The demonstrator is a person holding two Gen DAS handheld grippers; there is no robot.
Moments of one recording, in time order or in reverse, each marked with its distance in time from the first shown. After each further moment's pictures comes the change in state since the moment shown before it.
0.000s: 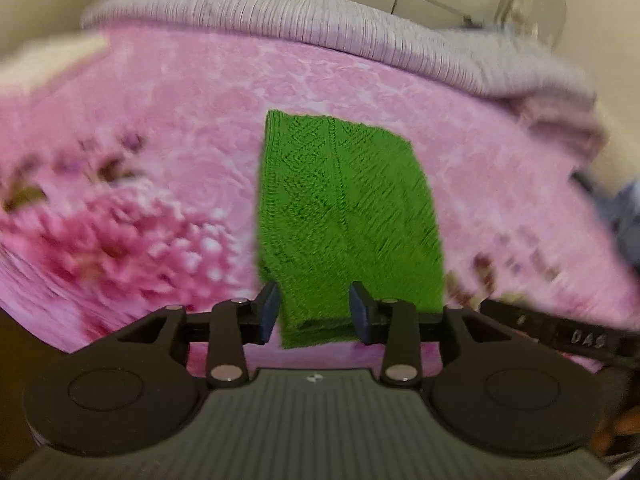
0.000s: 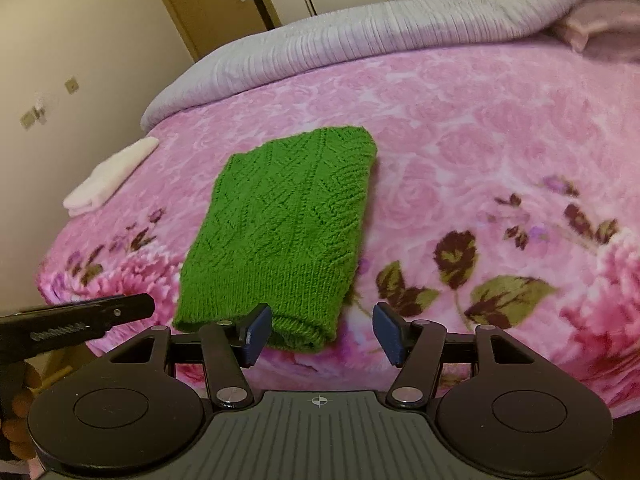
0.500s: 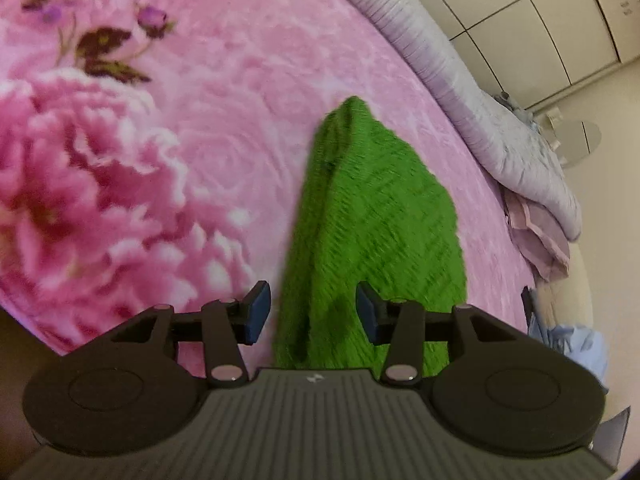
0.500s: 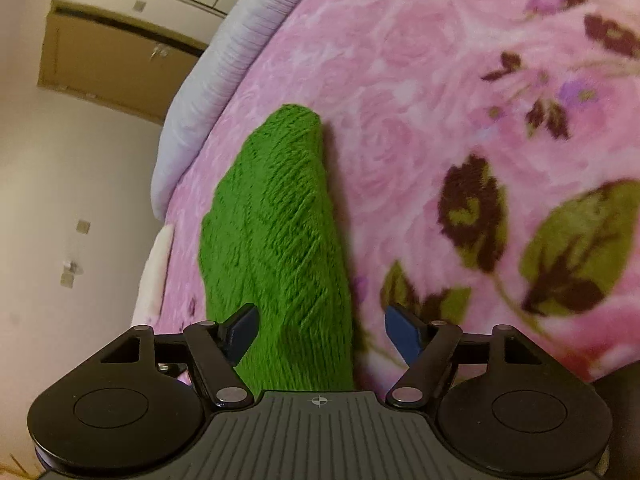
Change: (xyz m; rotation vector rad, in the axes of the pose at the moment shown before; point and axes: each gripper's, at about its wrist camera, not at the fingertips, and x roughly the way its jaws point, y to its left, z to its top) left arm 0.114 0.109 0.037 -0.453 0.093 -0.207; right arm 0.087 -0.099 0.032 0.554 0.064 0.250
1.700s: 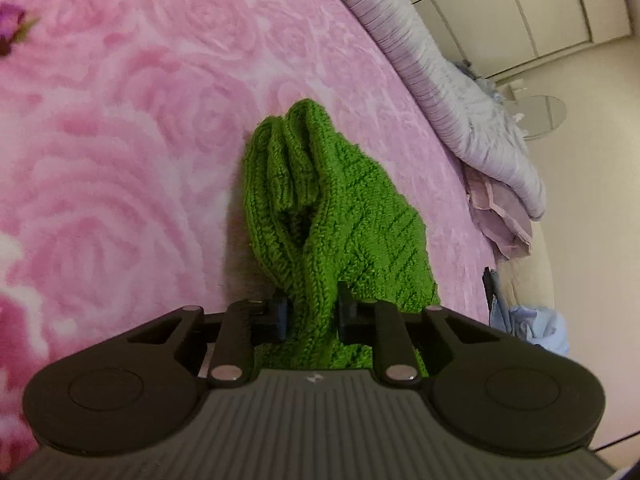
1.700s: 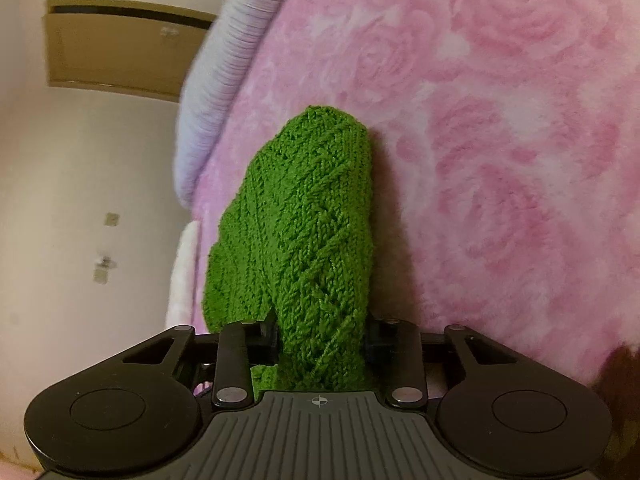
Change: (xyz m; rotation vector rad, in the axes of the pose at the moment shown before) left arm 0.071 -0.027 0.071 0.020 0.128 -0.147; right arm 0.093 0.008 0.082 0.055 0.139 0.074
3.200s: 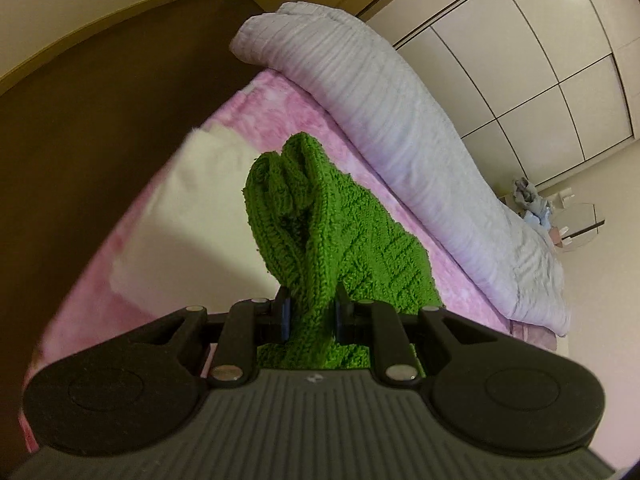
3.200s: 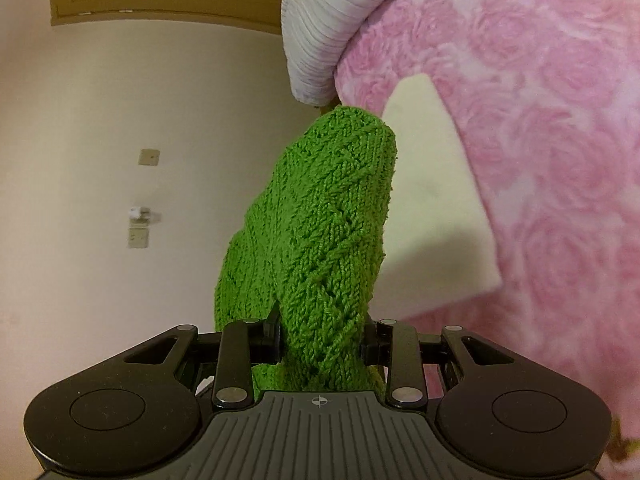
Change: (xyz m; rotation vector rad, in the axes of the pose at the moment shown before) left arm -0.466 0.221 0.464 -0.017 -0.153 0.185; right arm 0.479 0.493 -0.077 0.031 0.107 0.072
